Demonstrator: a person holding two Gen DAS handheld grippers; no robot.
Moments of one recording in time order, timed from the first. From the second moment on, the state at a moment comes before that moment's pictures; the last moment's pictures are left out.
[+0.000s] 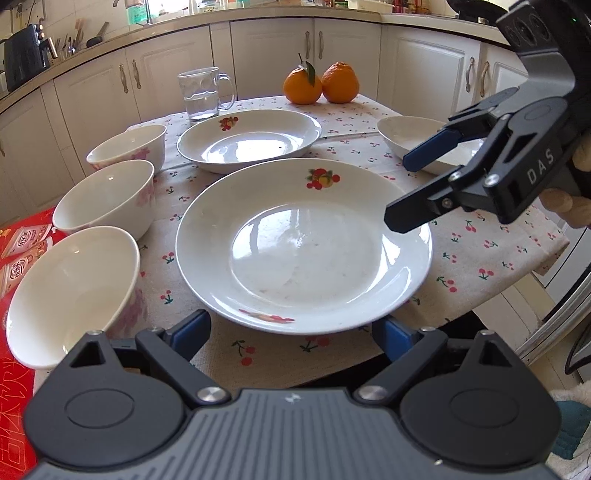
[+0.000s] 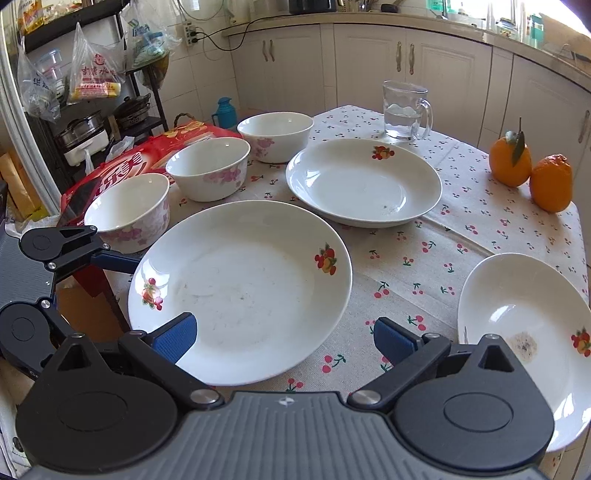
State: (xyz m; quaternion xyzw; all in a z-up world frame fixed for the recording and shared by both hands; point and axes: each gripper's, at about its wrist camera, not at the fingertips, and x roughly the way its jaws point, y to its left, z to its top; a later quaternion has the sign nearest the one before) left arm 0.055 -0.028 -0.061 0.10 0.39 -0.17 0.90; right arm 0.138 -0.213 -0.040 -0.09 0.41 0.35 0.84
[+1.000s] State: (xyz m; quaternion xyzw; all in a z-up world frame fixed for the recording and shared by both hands) left arm 0.064 -0.035 -0.066 0.10 0.40 -0.18 0.90; right arm 0.245 -0.162 -0.062 -0.14 0.48 0.46 0.73
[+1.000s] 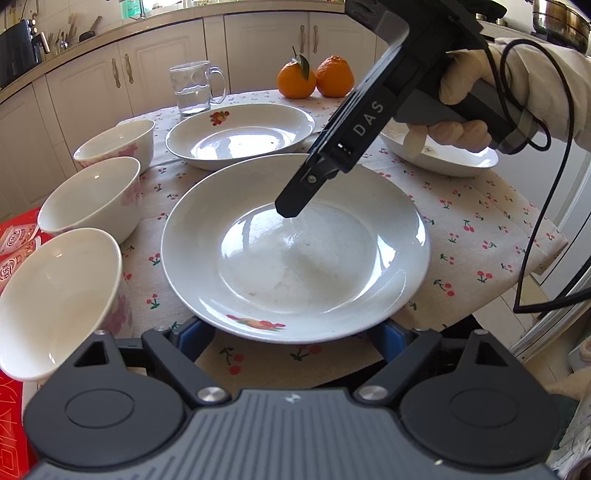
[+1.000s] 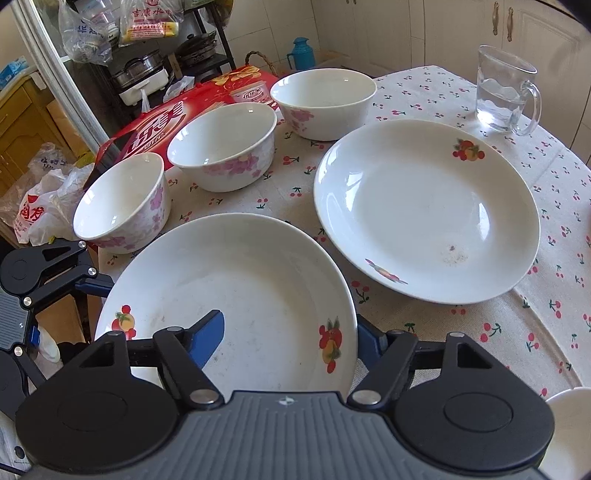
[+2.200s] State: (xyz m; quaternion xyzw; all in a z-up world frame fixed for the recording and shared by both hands) left arm 0.061 -0.043 -0.051 0.11 0.39 -0.22 0.89; right arm 0.233 -0.184 -0.047 -0.12 0.48 0.45 0.74
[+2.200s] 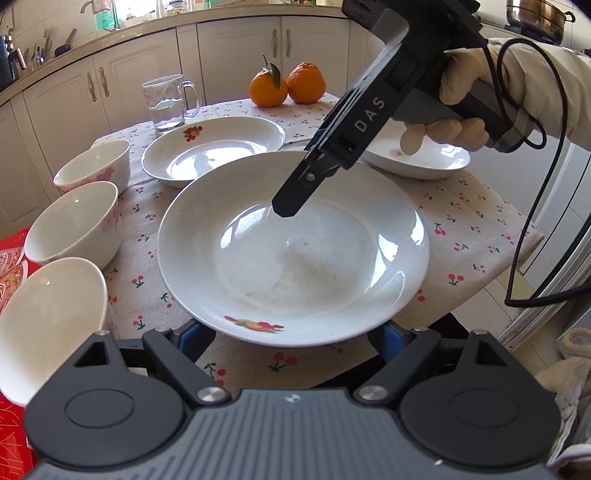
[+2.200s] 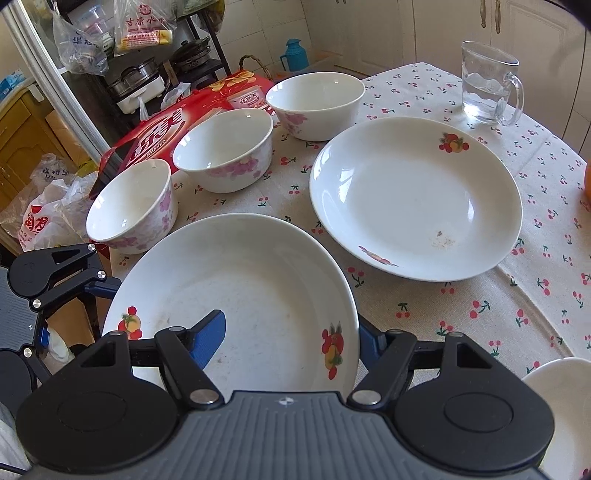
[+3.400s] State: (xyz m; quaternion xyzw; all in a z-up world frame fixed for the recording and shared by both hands) left arm 0.137 -0.154 -0.036 0.17 0.35 -0.38 0.84; right arm 0.232 -0.338 -0.017 -0.06 0.45 0.28 0.84
